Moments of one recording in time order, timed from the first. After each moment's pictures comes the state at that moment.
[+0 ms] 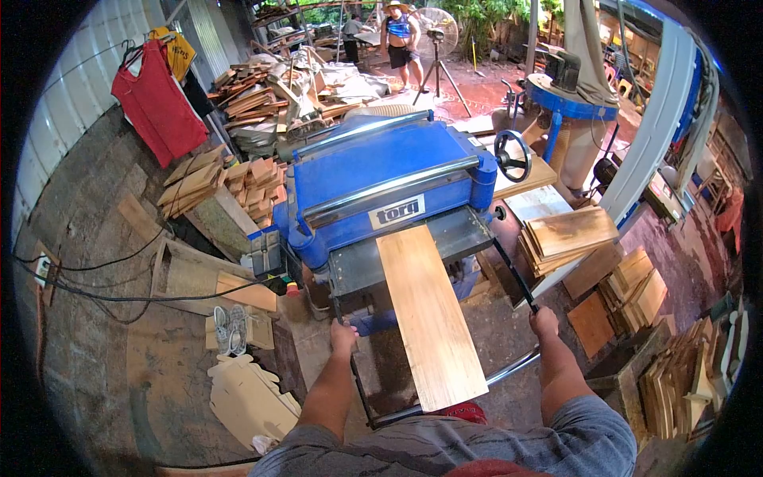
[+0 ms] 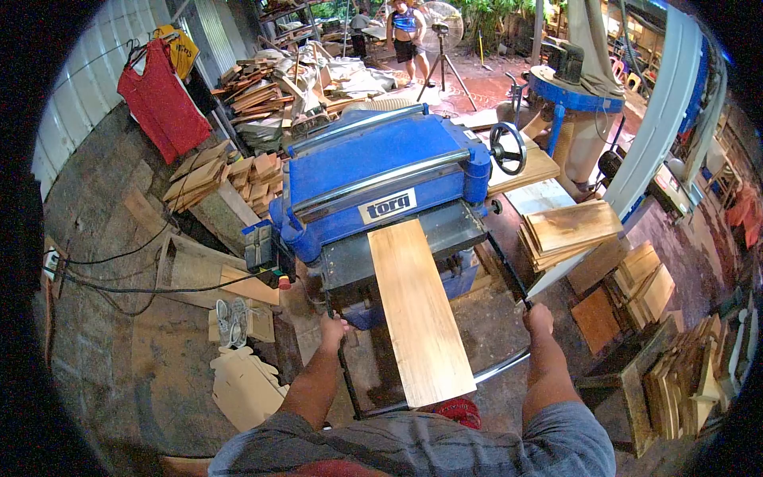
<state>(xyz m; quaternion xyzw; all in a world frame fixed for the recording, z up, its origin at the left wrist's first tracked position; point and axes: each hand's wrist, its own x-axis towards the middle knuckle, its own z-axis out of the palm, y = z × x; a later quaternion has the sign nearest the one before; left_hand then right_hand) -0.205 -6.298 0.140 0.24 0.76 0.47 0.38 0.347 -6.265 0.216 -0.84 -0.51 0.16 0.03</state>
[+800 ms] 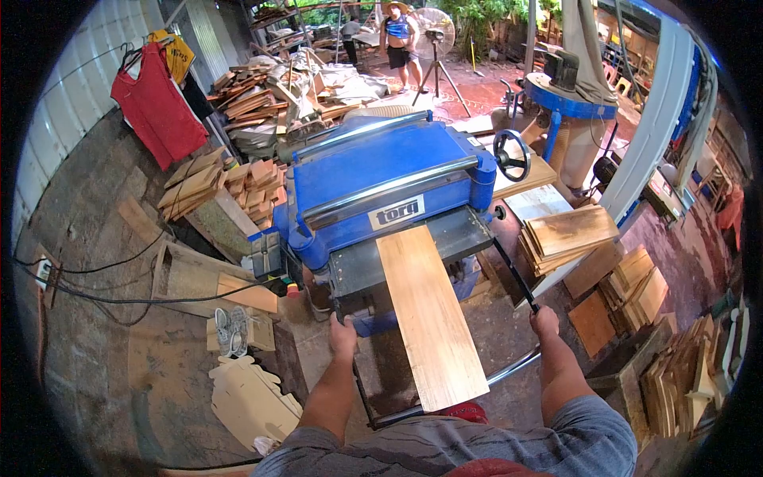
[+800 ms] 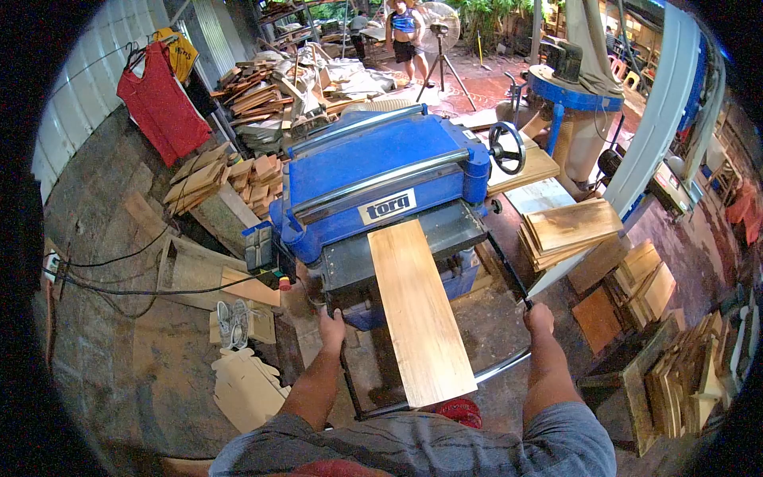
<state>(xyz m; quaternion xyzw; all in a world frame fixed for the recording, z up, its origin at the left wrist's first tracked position) -0.188 -6.306 0.189 0.39 0.85 0.33 0.13 0.346 -6.267 0.219 -0.84 -0.52 0.15 0.05</state>
